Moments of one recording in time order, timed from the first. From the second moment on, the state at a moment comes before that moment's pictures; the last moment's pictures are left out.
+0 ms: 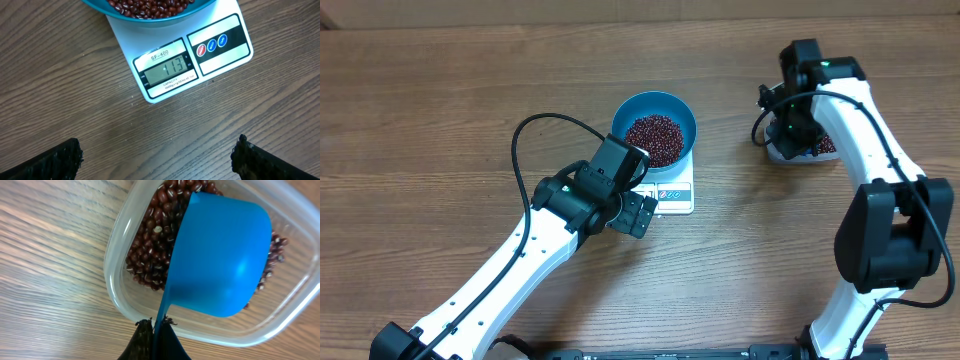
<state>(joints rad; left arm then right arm) -0.59 1.42 1.10 -0.84 -0.06 -0.15 0.07 1.99 1.66 -1.19 0.16 -0.40</state>
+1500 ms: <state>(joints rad) -0.59 1.42 1.10 -0.84 -0.06 -0.15 -0.25 2.01 1.73 -1.24 -0.34 -0.24</state>
